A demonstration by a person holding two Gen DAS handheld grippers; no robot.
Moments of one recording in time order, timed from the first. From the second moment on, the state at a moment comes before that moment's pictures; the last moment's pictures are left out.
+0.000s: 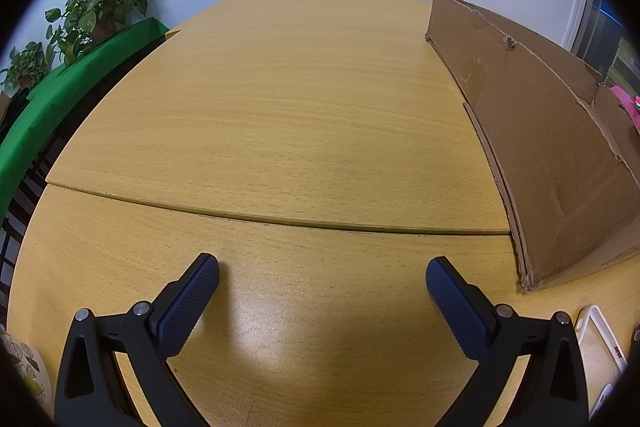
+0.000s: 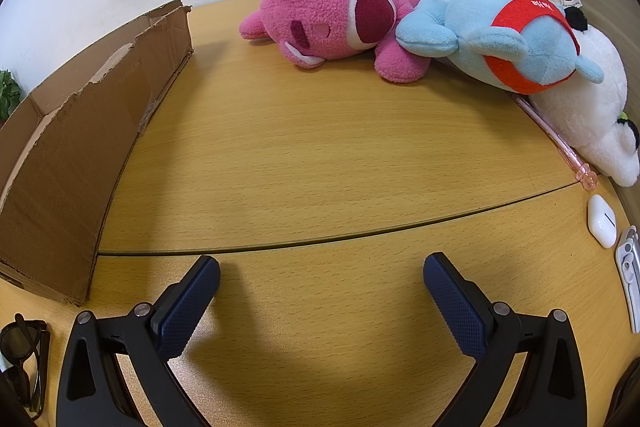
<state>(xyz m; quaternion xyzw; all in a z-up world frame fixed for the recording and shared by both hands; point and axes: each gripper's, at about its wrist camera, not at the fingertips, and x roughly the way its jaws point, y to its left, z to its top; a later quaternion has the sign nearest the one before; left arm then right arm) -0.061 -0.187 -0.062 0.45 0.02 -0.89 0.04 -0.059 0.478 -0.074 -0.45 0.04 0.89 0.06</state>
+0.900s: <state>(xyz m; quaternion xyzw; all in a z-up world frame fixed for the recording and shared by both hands) 0.135 0.069 0.016 0.45 0.03 -0.83 -0.34 0.193 0.363 0.022 -0.37 0.05 0.88 -0.29</state>
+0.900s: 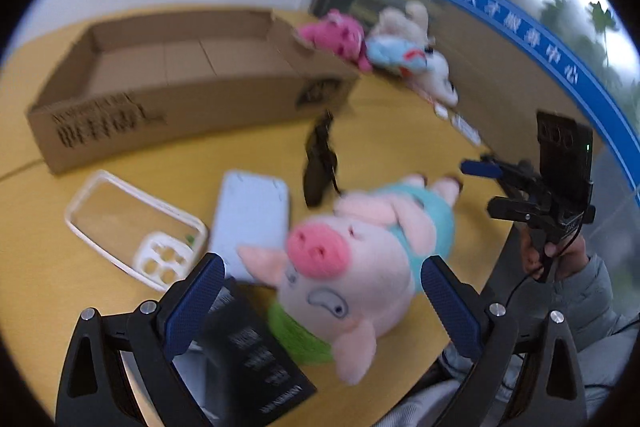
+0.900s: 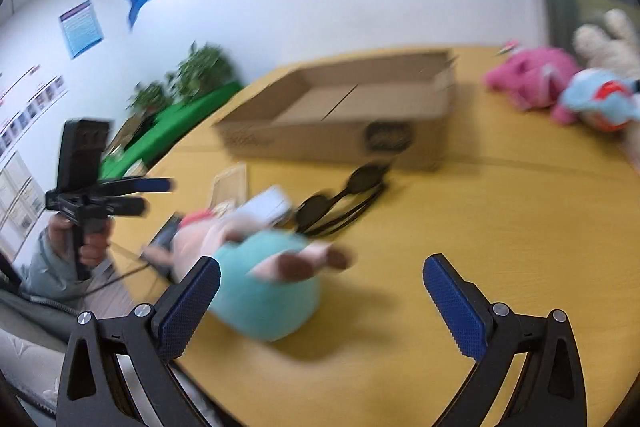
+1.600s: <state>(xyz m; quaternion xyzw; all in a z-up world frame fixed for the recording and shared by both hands) 0.132 0.100 -0.008 0.49 0.03 -0.79 -0.37 0.187 0.299 -0.040 -0.42 0.05 0.85 -0.32</state>
